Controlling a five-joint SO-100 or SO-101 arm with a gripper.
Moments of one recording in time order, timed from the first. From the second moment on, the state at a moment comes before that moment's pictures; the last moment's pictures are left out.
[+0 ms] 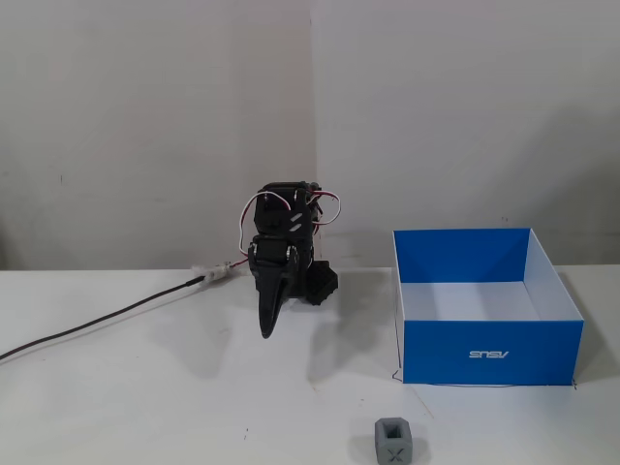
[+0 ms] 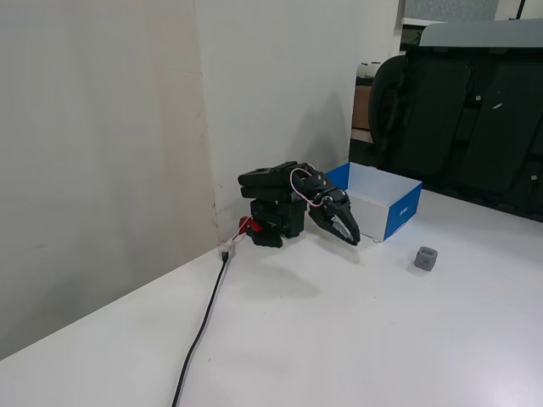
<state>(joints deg) 2.4 187.3 176.2 60.7 -2.6</state>
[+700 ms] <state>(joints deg) 1.5 187.3 176.2 60.7 -2.6</state>
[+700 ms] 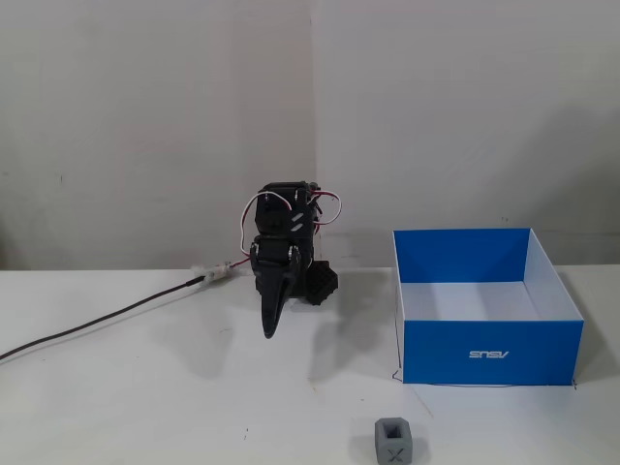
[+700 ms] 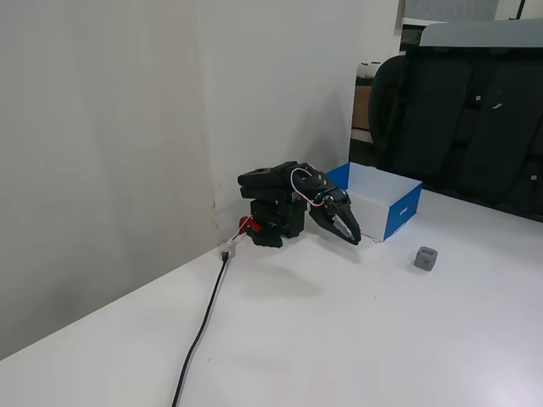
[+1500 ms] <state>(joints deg) -12.4 142.6 143.3 63.6 -2.6</state>
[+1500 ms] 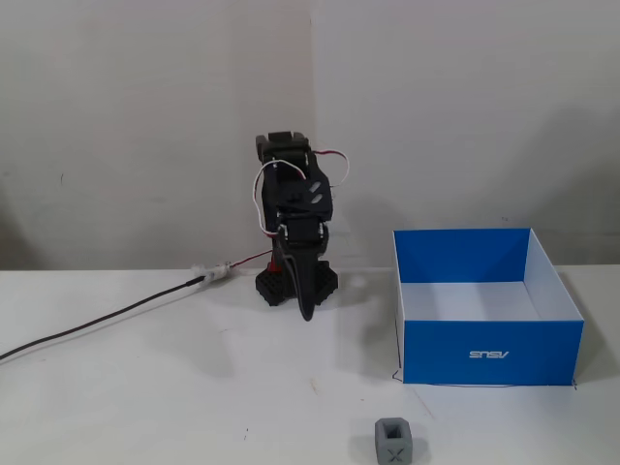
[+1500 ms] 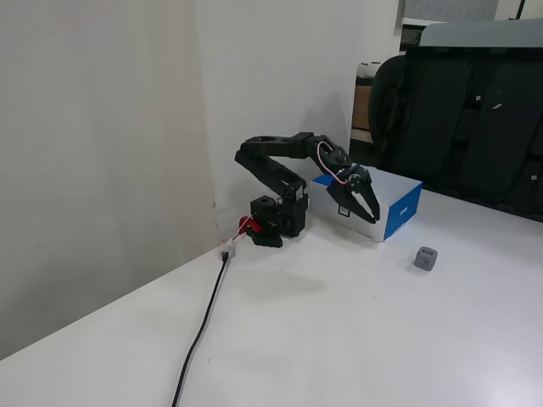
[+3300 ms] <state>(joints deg) -23.1 62.4 88.8 69.9 1.0</state>
